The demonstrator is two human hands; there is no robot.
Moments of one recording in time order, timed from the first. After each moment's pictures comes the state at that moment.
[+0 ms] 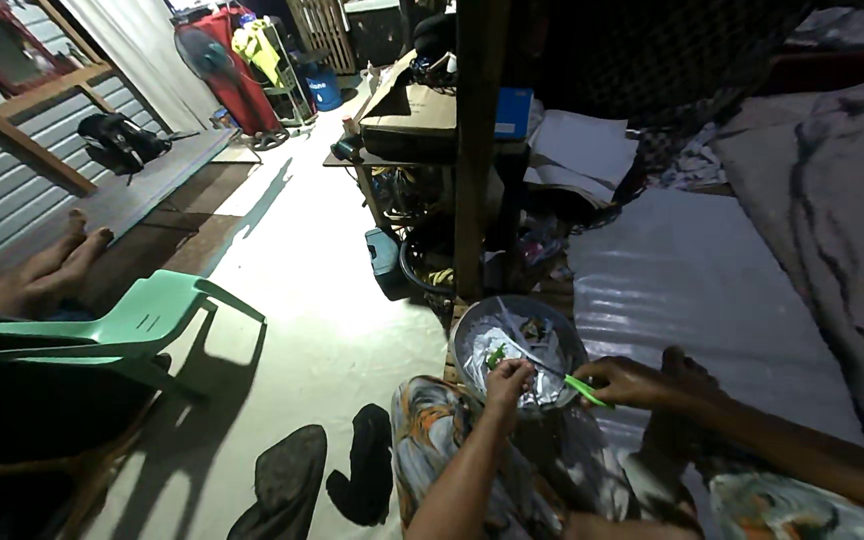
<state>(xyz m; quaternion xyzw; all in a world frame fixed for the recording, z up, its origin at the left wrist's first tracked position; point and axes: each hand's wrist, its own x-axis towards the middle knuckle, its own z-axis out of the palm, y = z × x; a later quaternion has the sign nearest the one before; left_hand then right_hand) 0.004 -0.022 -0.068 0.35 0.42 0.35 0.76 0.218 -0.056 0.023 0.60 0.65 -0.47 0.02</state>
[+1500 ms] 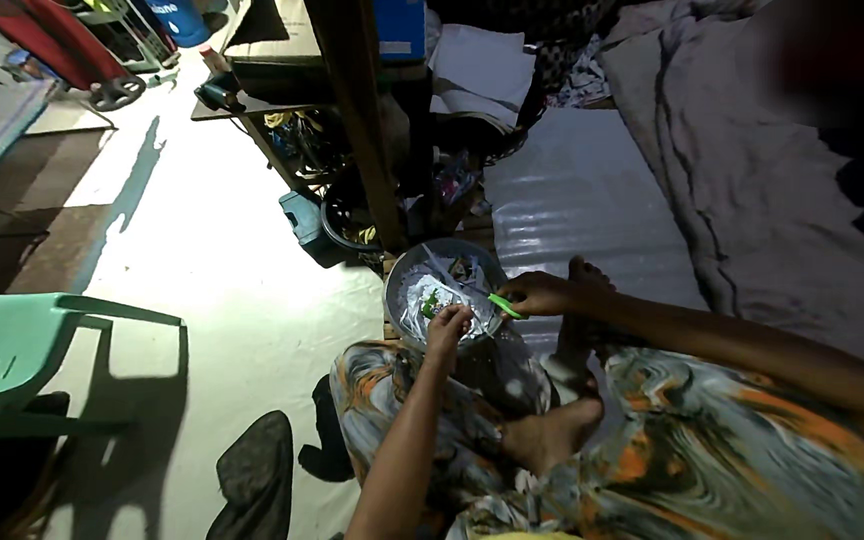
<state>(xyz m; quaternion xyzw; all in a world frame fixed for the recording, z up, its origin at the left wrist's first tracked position) 0.003 -0.024 -0.067 0.37 0.38 0.32 0.79 0.214 -0.055 0.037 0.62 0.64 -0.44 -0.02</state>
